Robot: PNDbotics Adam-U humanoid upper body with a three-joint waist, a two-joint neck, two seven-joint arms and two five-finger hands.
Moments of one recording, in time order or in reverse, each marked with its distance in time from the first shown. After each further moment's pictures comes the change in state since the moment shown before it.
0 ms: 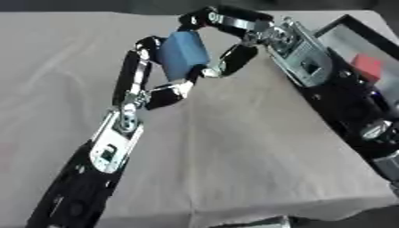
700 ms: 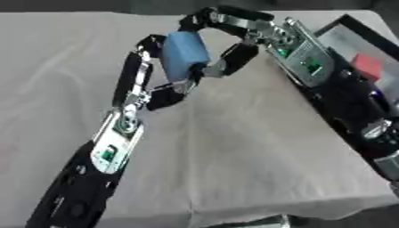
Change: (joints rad) left arm -0.001 -0.003 0.001 0.014 -0.072 0.032 -0.015; right arm 0.001 -0.005 -0.004 0.001 -0.047 0.018 0.013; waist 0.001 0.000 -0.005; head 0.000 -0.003
